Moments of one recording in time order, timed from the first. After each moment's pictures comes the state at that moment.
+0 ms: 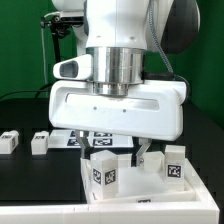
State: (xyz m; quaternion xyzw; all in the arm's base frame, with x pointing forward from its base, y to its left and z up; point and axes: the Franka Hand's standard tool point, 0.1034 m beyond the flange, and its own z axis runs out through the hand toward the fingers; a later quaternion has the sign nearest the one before) arm 0.625 0.006 0.078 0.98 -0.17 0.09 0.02
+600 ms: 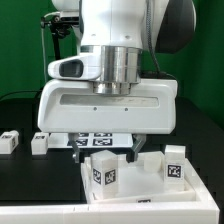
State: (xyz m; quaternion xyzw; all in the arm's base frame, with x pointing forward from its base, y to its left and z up) arm 0.629 -0.001 0.081 0.99 0.14 0.08 0.05
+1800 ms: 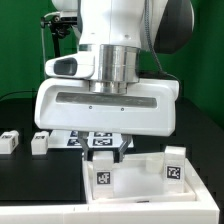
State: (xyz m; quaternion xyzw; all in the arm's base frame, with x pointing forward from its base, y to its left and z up) arm 0.628 -0.004 0.082 1.00 -0.02 0.08 0.04
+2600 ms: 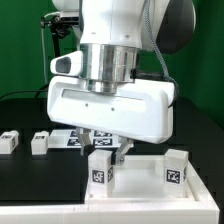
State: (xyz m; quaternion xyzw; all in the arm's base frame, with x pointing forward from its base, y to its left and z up) arm 0.626 -0.005 0.082 0.95 -0.31 0.09 0.03
